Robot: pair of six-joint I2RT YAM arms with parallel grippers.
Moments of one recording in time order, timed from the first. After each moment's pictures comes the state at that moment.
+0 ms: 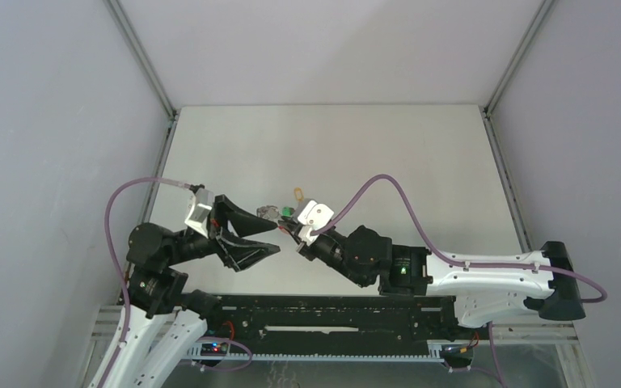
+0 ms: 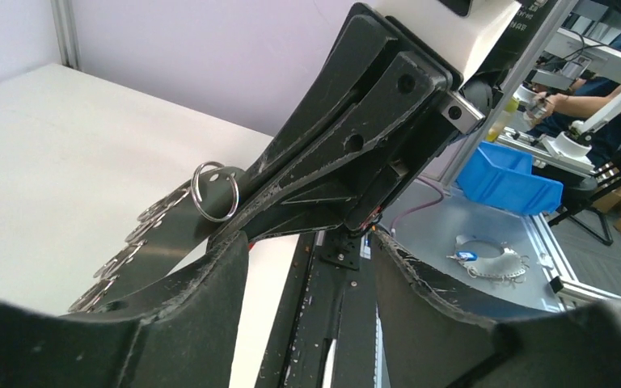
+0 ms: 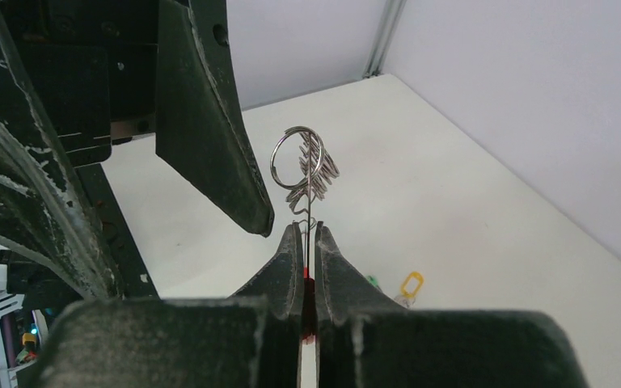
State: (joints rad) left arm -0.38 0.42 0.70 -0.02 0.95 -0.50; right arm 1.46 1.23 1.05 0.21 0.51 -0.18
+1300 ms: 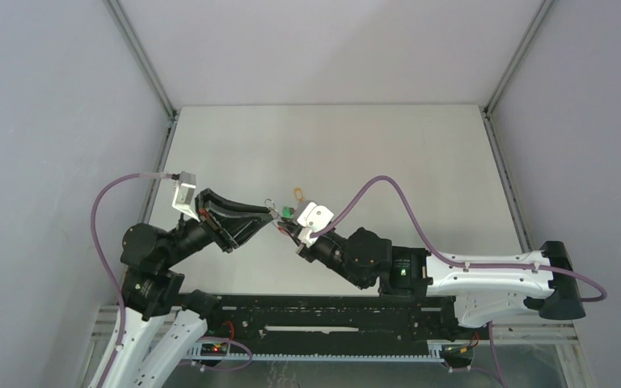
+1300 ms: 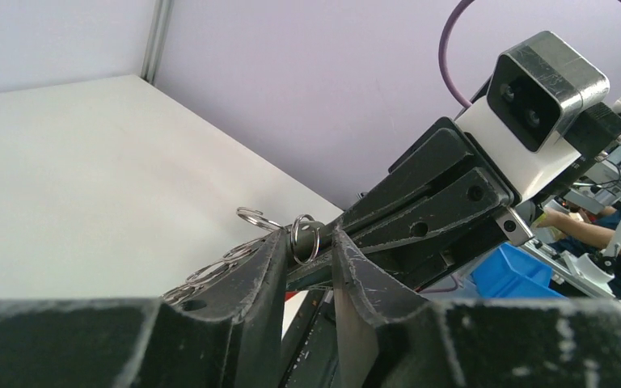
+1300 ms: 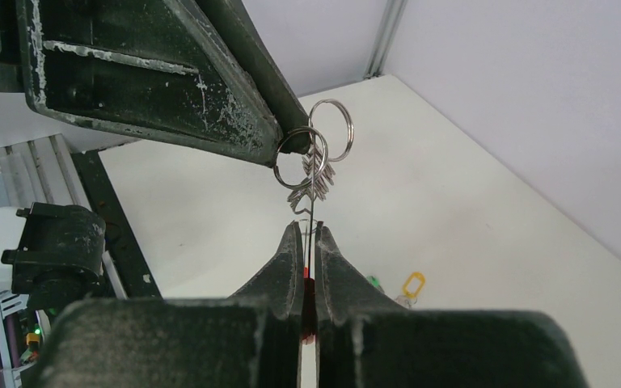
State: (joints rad) left arm -0.37 0.43 0.74 -0.04 0.69 -0.66; right arm 1.48 1.23 1.05 0.21 0.53 -0.18
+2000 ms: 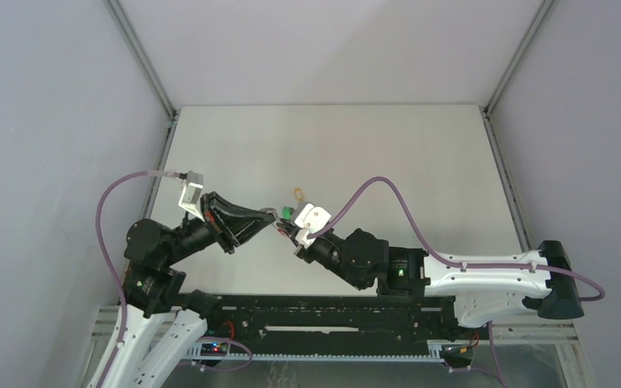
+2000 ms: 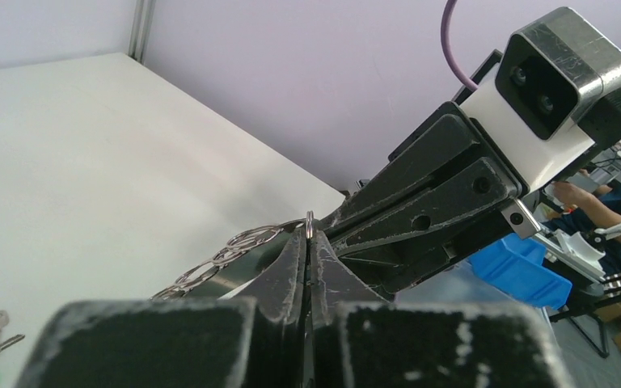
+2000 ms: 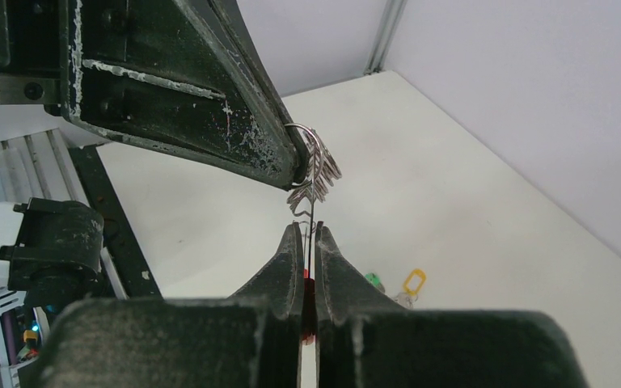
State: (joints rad) left arm -0.37 0.44 0.74 -0.06 0.73 -0.64; right arm 1.48 1.24 1.05 0.21 0.53 -0.18
